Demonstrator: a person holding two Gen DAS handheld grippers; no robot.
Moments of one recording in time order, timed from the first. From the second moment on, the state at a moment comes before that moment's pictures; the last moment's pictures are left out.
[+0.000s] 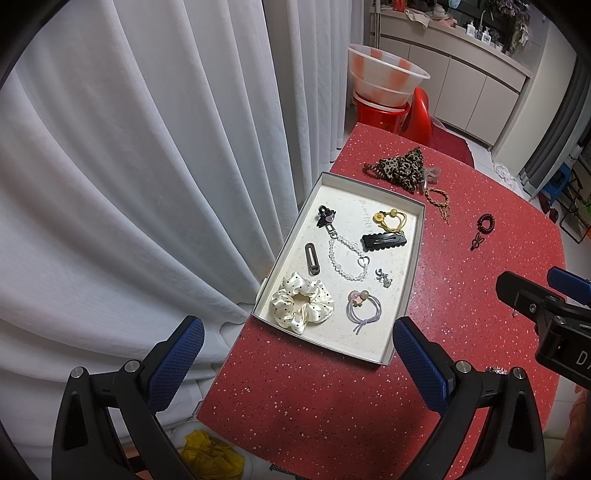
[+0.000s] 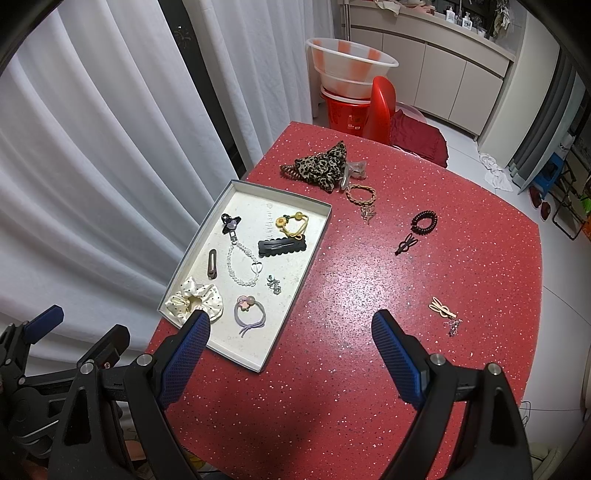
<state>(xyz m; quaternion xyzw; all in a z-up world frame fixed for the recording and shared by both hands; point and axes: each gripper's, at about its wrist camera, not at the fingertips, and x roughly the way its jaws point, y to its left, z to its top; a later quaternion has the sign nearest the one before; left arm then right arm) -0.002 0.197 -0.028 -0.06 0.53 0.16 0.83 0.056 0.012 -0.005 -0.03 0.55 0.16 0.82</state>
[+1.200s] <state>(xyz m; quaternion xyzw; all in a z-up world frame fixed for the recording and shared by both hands) -0.001 0.200 -0.033 -0.06 0.54 0.16 0.83 0.054 0.016 -0.008 -0.03 0.55 0.16 0.82</state>
